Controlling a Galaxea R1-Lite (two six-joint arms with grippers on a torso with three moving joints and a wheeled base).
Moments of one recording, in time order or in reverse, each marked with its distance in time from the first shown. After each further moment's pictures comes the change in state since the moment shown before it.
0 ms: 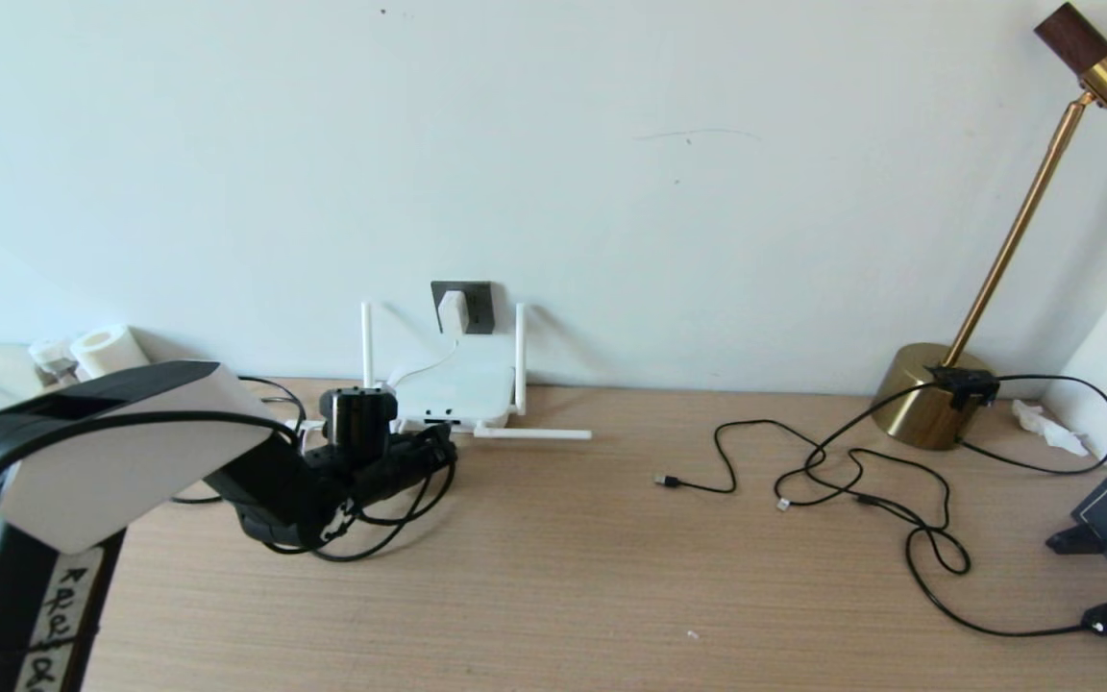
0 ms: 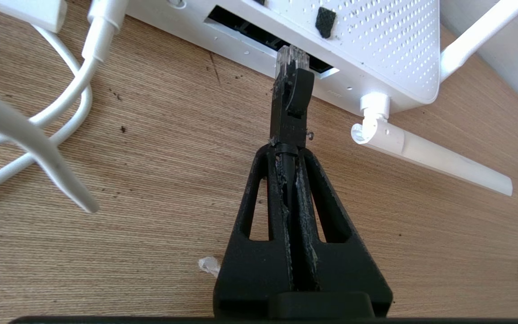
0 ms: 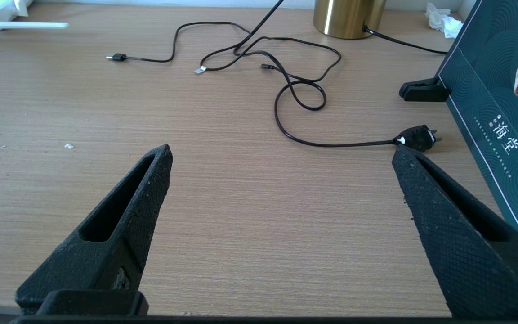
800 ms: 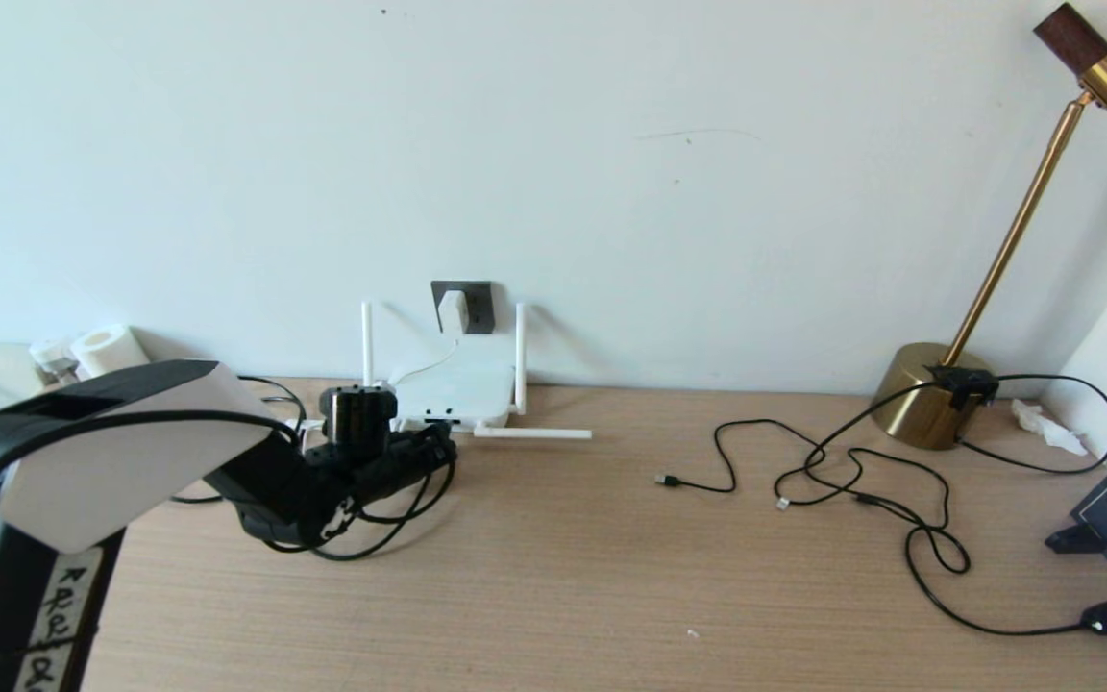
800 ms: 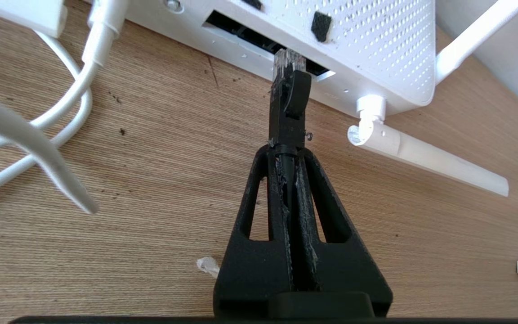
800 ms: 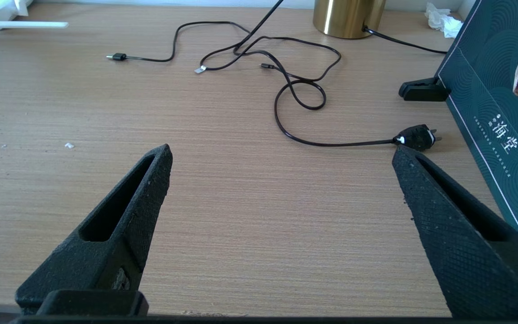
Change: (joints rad) left arm 0.000 -0.004 -0.003 0.004 0.001 0.000; right arm 0.000 0.000 0.000 0.000 0.000 0.000
